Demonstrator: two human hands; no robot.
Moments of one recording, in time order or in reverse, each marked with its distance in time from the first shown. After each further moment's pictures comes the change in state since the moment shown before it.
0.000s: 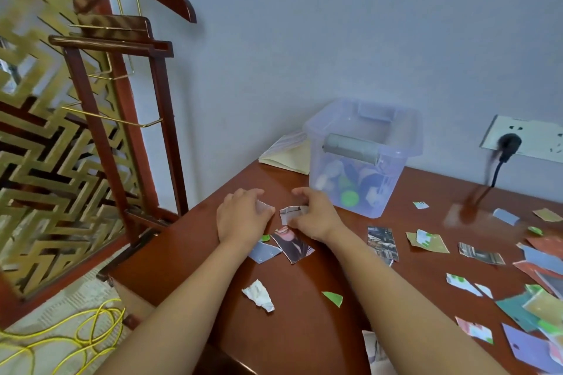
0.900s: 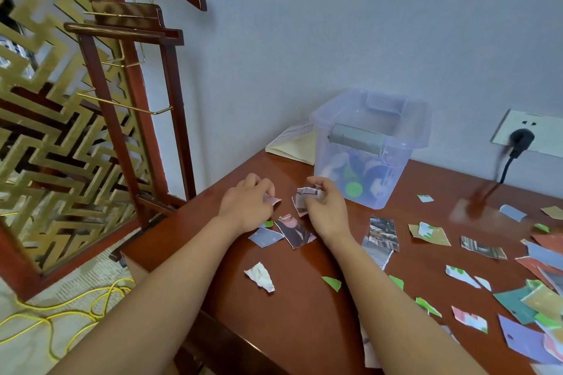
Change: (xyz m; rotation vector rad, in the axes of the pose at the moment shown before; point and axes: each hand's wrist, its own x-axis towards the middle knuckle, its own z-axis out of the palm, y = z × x) left_hand 0.005 -0.002 -0.020 0.101 -0.347 0.183; right_hand -0.029 0.003 0.003 0.495 0.266 -0.026
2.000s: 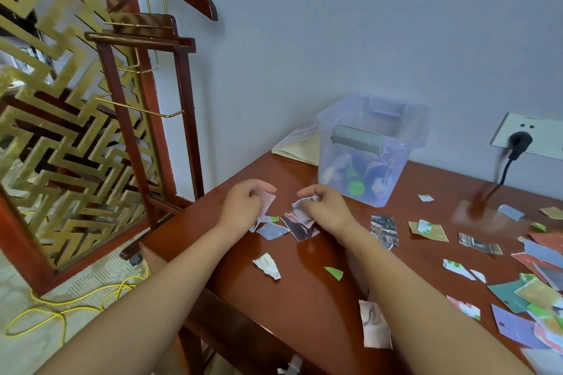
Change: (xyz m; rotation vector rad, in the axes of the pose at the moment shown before) left_hand -0.041 0.001 -0.010 -0.824 0.267 -0.113; right_hand -0.006 -0.014 -0.009 -0.069 -0.243 0.062
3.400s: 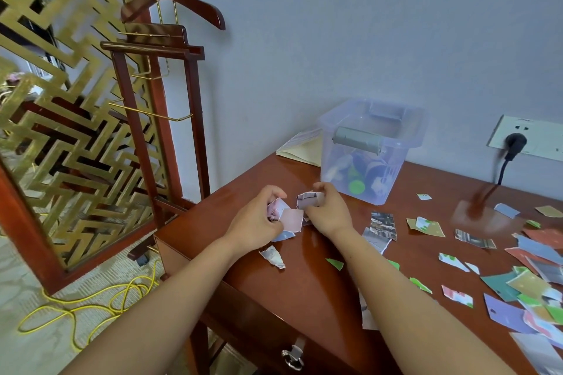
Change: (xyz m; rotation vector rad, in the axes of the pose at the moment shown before) left_hand -0.047 0.018 -0.006 0.318 -0.251 0.013; right_hand -0.025 -0.004 0.010 -0.177 0.104 0.032
